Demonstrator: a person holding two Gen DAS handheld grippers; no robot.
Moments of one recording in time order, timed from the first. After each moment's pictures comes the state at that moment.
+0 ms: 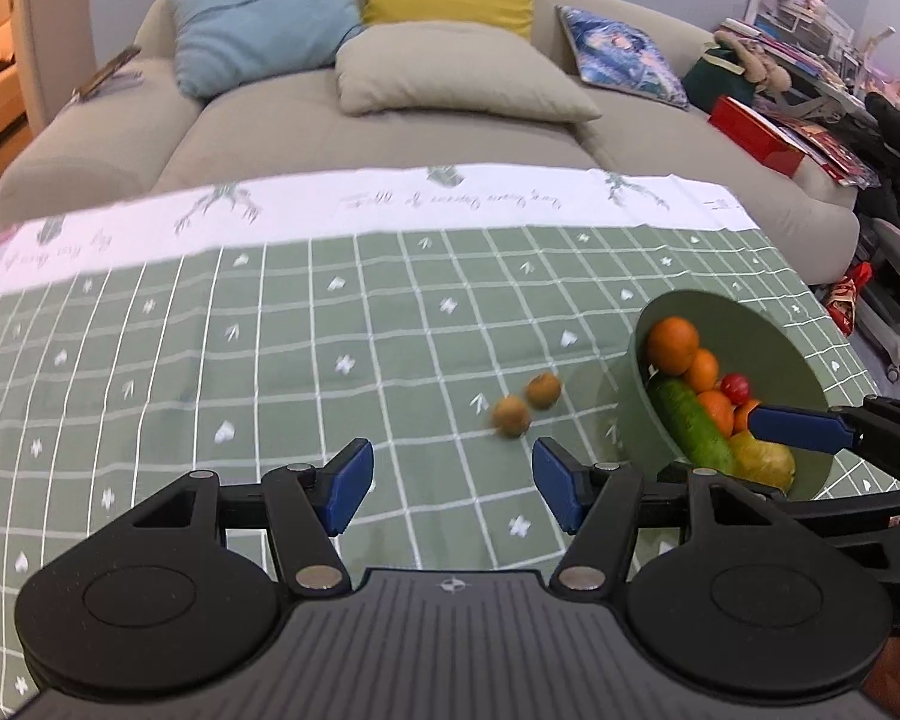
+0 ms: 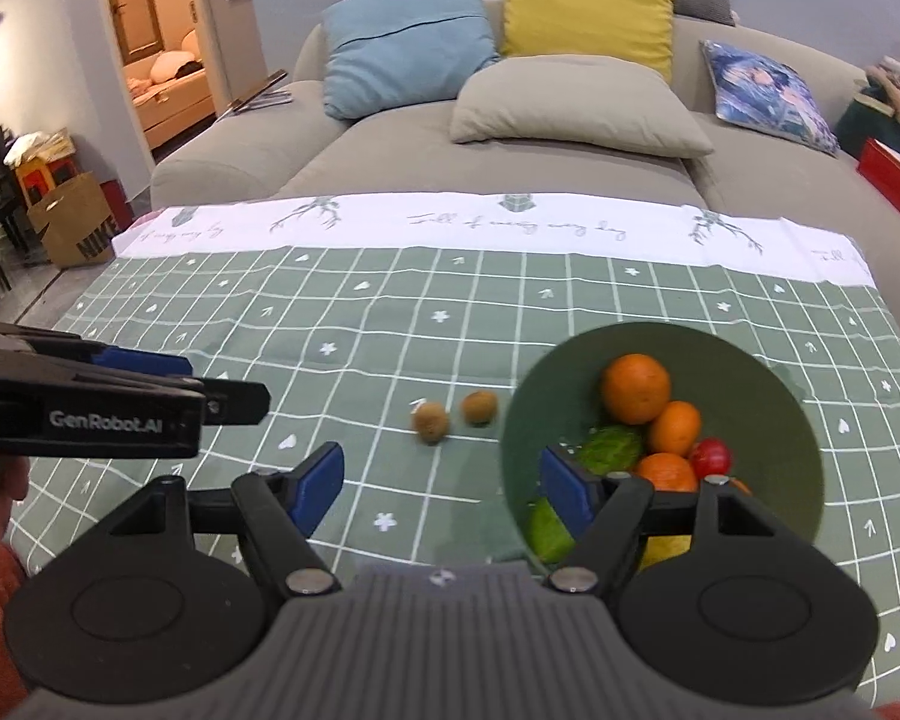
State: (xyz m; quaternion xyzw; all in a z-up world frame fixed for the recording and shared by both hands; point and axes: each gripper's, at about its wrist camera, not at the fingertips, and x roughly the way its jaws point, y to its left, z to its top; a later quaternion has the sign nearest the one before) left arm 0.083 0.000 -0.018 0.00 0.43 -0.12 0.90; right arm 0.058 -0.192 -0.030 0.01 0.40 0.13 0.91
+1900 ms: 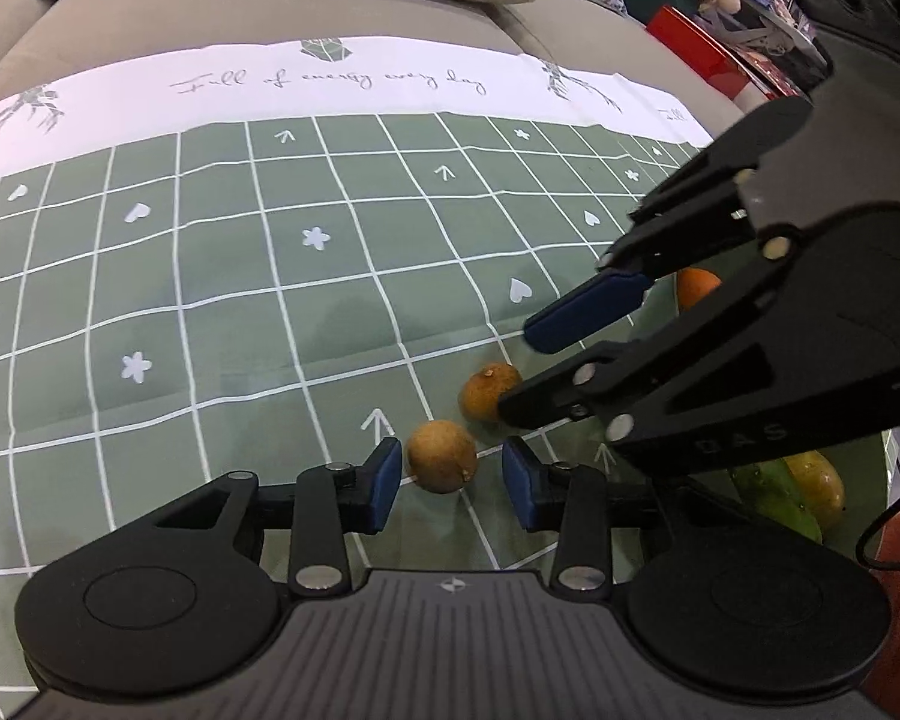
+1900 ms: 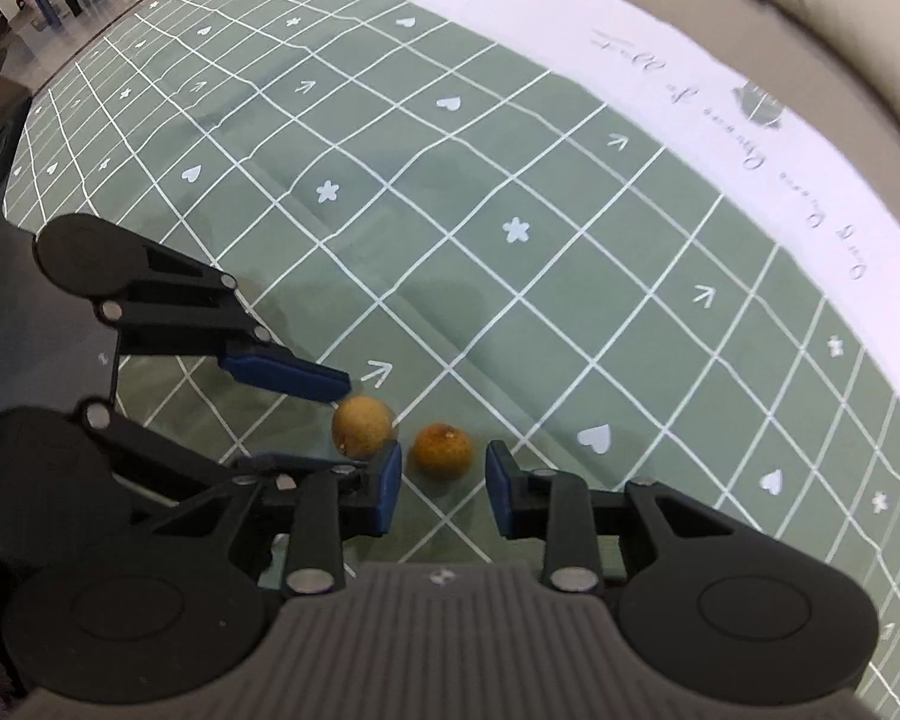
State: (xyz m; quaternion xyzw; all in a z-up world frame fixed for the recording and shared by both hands) left arm 0.189 -0.043 -0.119 -0.03 0.51 -0.24 0.83; right arm 0.263 -0.161 -0.115 -0.20 0.58 0.35 0.71
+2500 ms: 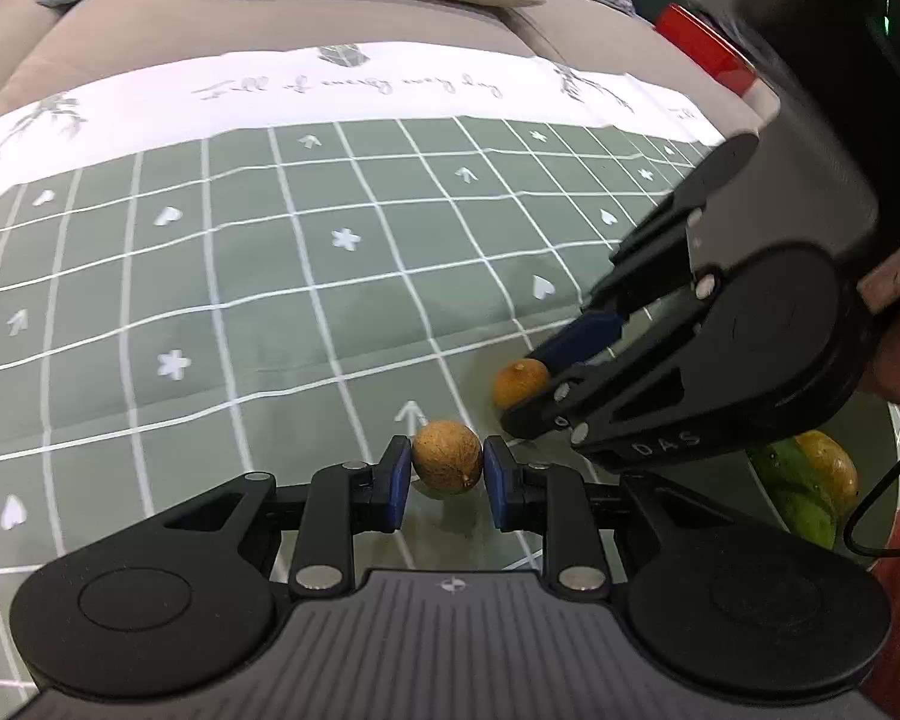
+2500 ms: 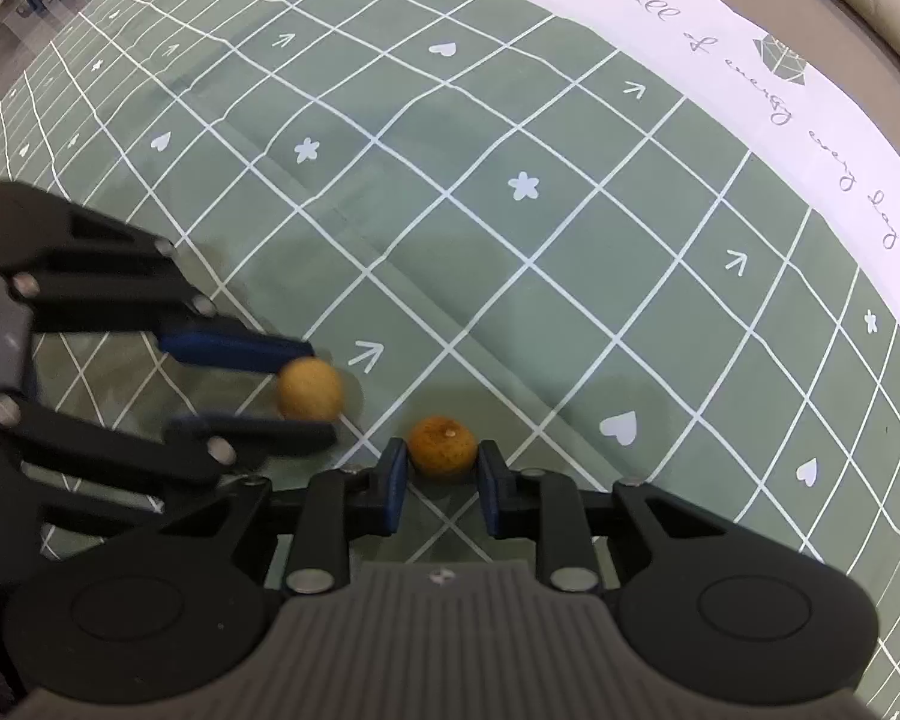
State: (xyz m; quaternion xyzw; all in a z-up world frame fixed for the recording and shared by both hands) left arm 0.181 -0.031 -0.111 -0.01 0.50 -0.22 0.83; right arm 0.269 -0.149 -0.141 -0.20 0.60 0.34 0.69
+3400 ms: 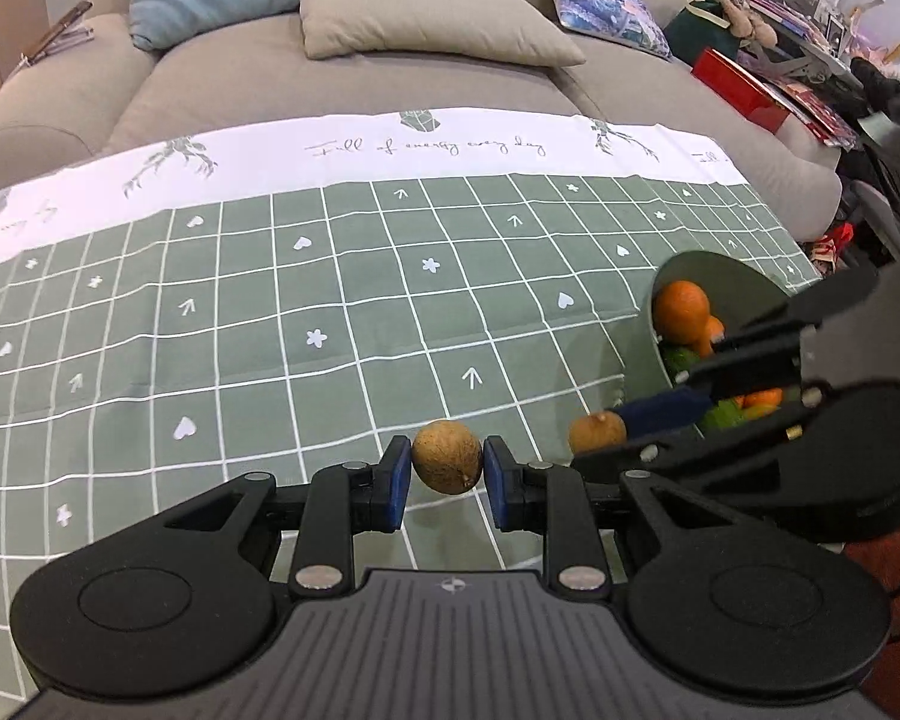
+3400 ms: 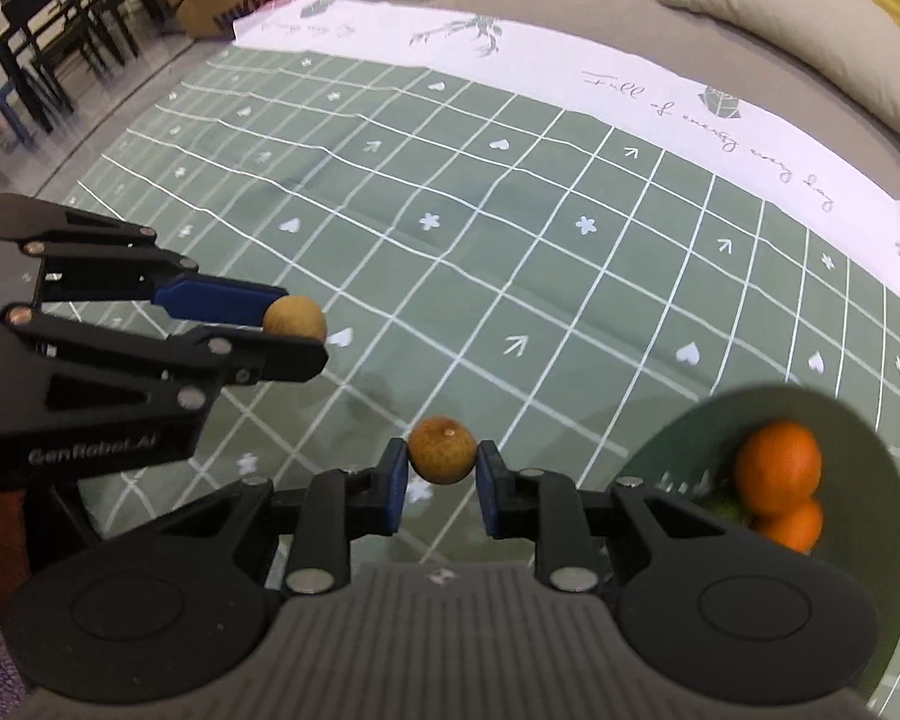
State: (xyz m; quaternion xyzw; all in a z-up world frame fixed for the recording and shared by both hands) left arm 0.115 0.000 -0.038 0.00 0.48 -0.16 0.87; right arm 0.159 -0.151 -0.069 -0.09 0.54 0.30 0.78
